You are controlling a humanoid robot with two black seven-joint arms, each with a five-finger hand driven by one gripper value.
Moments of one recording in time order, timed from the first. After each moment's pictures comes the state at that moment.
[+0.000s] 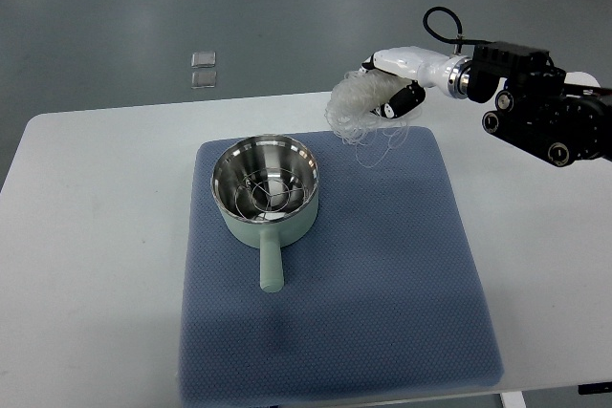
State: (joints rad) left arm -0.10 0.00 -0.03 -0.12 0.02 -0.02 0.17; right arm 1.22 -0.33 0.08 0.78 -1.25 0.03 0.22
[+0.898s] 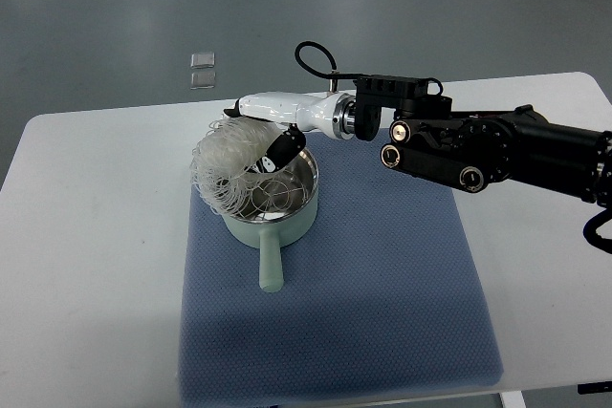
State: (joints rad) left arm -0.12 0.00 -0.04 -0.12 0.02 -0.02 0.17; right arm 1.23 -0.11 0.01 0.90 -1.12 0.00 0.27
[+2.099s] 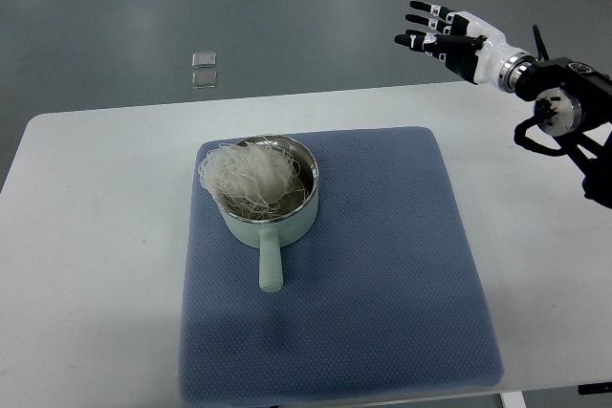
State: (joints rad) left arm -0.13 0.00 -0.04 -0.12 0.02 -0.02 0.17; right arm 0.90 -0.35 0.74 0.73 -0.33 0.18 0.01
